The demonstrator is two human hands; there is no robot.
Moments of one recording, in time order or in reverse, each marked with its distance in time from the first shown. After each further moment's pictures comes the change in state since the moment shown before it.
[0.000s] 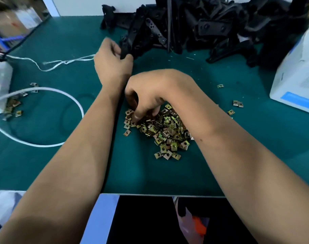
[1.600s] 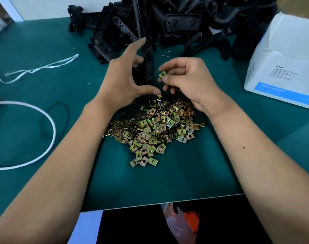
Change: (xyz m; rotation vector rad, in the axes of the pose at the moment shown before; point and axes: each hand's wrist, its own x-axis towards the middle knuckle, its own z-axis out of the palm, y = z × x) left_hand -0.050 0.040 0.016 -0.007 -0.648 0.457; right_hand -0.061 0.128 0.041 1.100 0.857 0.003
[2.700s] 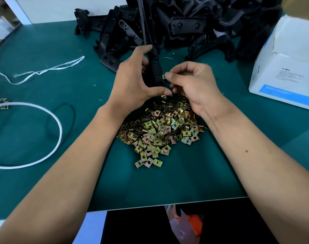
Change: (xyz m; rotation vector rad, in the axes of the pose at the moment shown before) left_hand -0.001 0.007 0.013 0.003 0.123 -0.008; right_hand -0.004 -0.005 0.015 0.220 0.207 0.143
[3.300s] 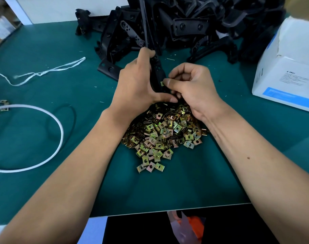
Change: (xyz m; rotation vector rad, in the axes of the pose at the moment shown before) left_hand -0.001 0.011 0.001 0.124 0.014 0.019; right_hand -0.005 0.001 0.005 -0.125 -0.035 -0.106
